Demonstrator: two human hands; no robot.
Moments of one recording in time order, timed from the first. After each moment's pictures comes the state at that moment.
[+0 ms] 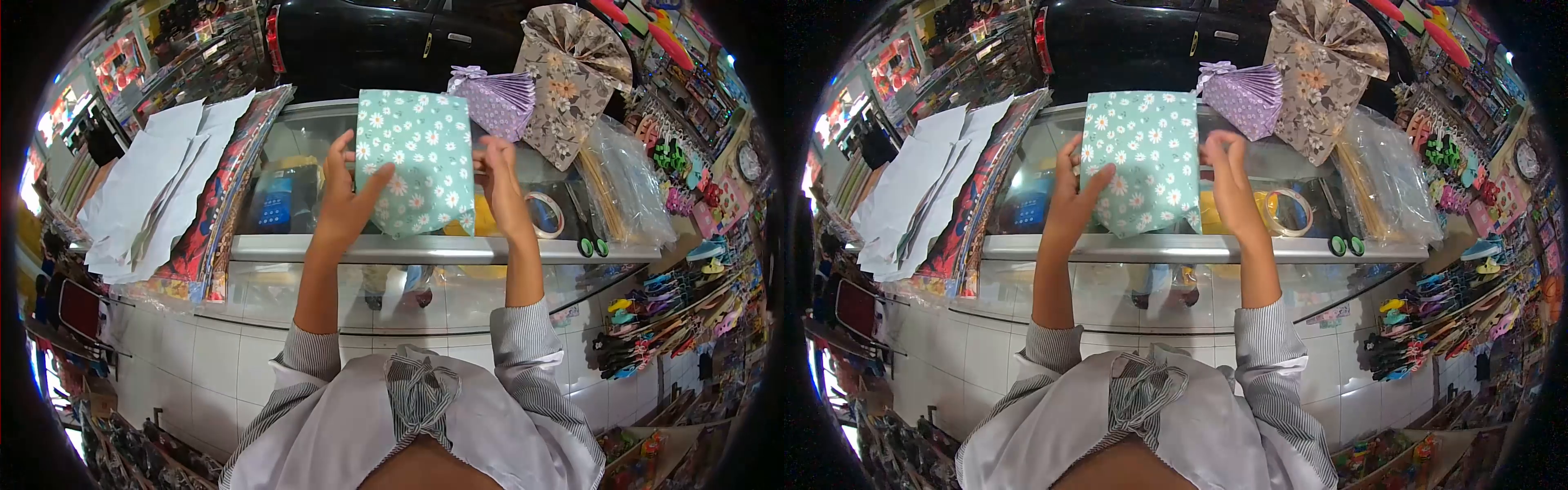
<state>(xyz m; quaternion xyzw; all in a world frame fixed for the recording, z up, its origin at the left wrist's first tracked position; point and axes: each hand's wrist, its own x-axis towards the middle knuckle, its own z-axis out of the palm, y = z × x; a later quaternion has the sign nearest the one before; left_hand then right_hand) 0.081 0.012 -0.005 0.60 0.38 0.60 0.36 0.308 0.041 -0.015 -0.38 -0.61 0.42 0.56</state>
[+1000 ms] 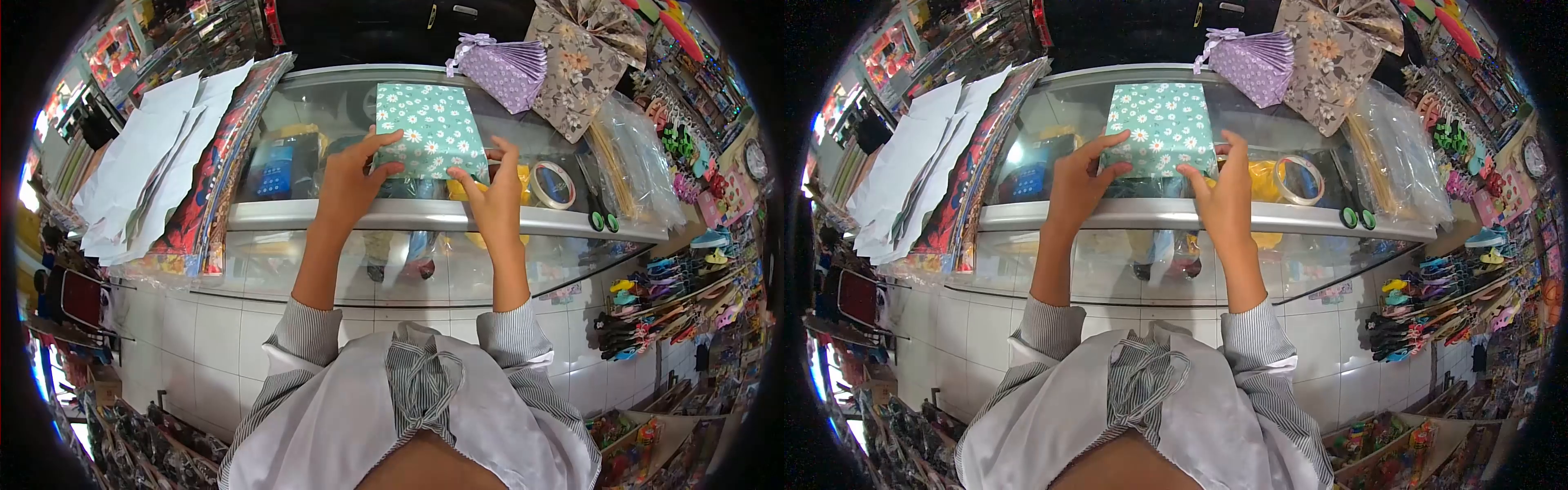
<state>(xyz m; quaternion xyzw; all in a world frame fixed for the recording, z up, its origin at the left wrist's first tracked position) 0.074 0.008 -0.034 0.71 0.46 0.50 0.18 0.271 -0.011 -0.039 -0.56 -0.61 0.15 0.54</state>
